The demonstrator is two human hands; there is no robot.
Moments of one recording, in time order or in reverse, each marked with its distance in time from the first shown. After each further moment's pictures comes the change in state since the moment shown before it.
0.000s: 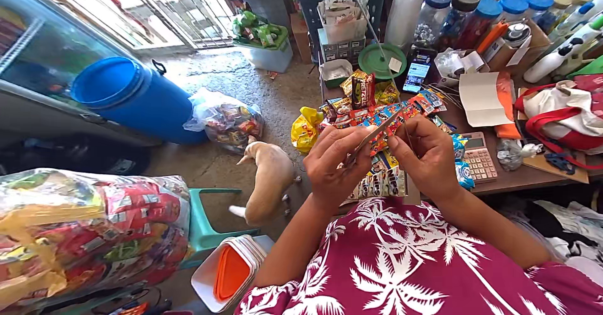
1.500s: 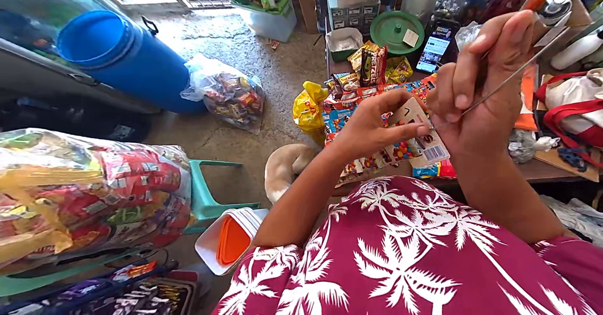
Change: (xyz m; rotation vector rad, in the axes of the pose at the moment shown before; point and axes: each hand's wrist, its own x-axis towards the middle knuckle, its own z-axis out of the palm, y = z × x) left_hand 0.017 -0.029 0.025 -0.544 -0.506 -0.517; right_hand 0.052 -0.003 -0.007 0.769 0.060 -0.004
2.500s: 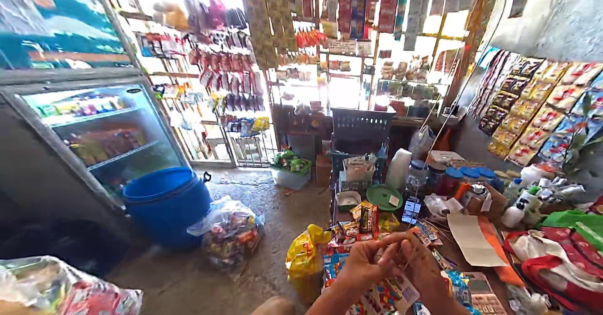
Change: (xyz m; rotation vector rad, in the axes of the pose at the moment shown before) left_hand -0.016 0.045 -0.005 -0.369 0.151 -0.165; right_hand -0.024 0.007 0.013 -0.348 -0.290 0.020
